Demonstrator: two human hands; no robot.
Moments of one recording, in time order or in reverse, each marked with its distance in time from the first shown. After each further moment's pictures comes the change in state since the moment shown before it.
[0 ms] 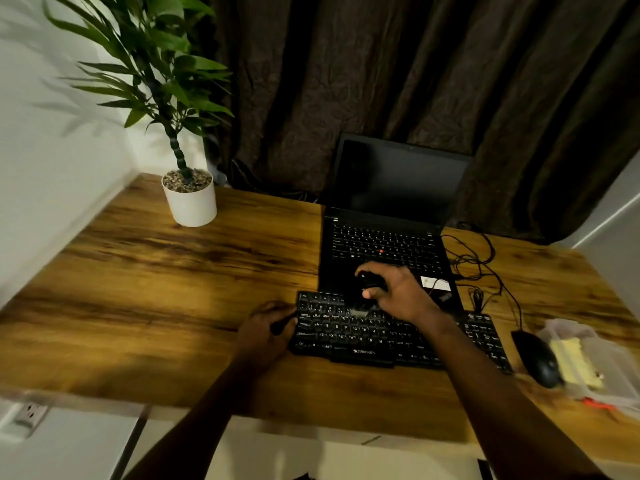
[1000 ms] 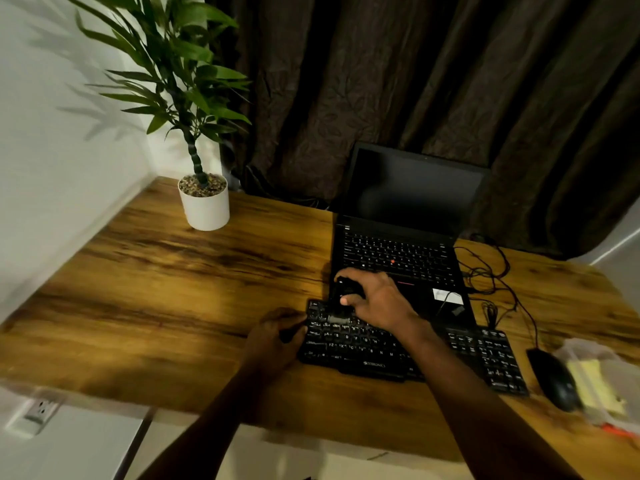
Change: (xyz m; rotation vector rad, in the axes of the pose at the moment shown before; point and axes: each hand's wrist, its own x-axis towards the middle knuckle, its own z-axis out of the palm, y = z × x) left_hand 0.000 0.002 0.000 0.020 0.033 0.023; right_hand 0.020 -0.044 0.029 -0.055 -0.036 -0.050
